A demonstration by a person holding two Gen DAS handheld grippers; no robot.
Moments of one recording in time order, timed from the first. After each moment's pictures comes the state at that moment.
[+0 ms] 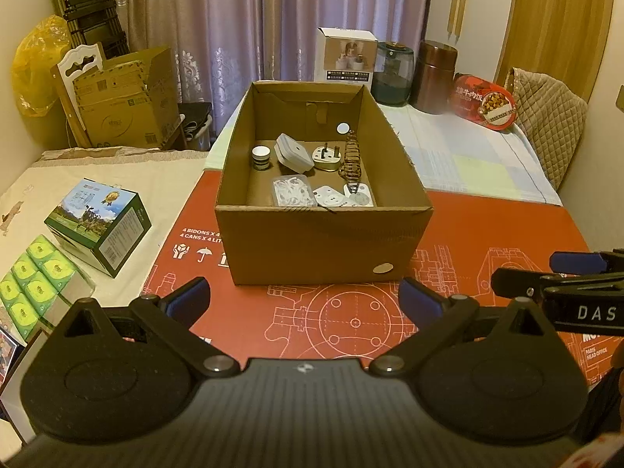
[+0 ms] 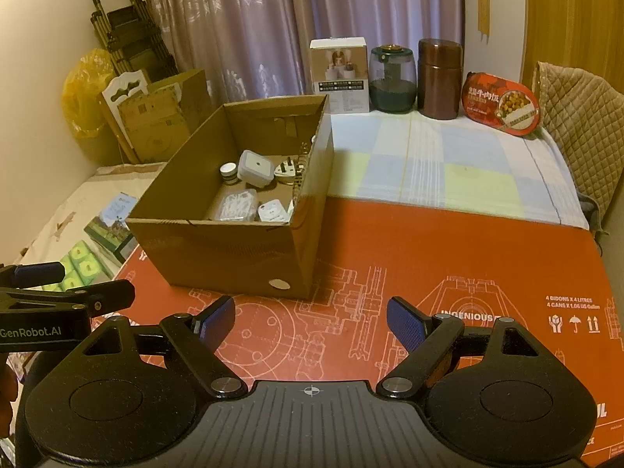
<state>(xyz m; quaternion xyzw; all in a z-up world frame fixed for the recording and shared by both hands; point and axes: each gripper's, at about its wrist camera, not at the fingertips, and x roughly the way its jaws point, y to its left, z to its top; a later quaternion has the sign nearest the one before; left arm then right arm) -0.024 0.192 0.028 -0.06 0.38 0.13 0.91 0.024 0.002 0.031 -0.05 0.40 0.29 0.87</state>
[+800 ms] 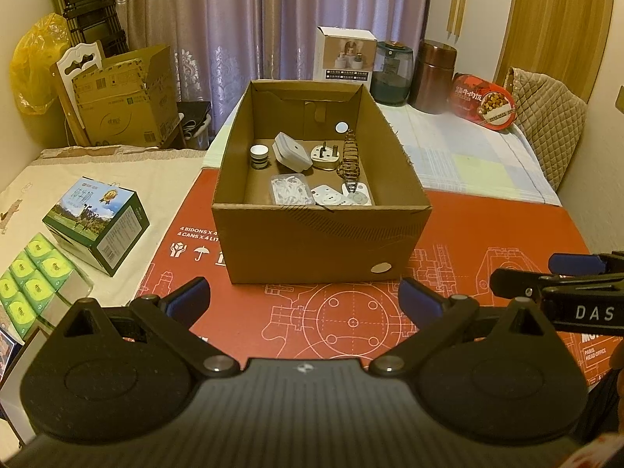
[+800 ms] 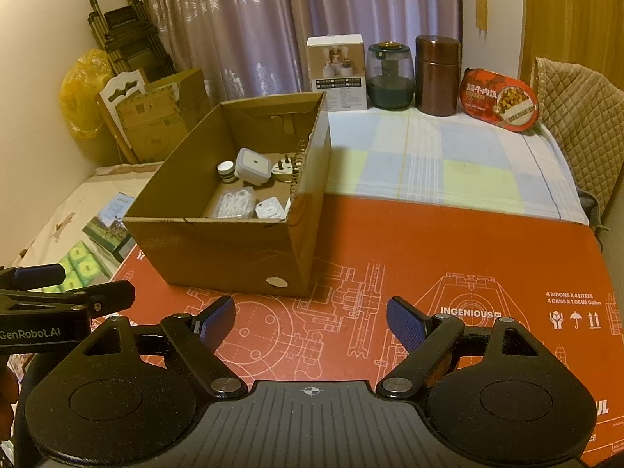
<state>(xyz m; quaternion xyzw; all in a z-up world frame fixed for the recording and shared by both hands) -0.024 0.191 0.026 -0.06 0.38 0.12 0.91 0.024 0.000 0.028 -0.04 0.40 0.29 0.87</state>
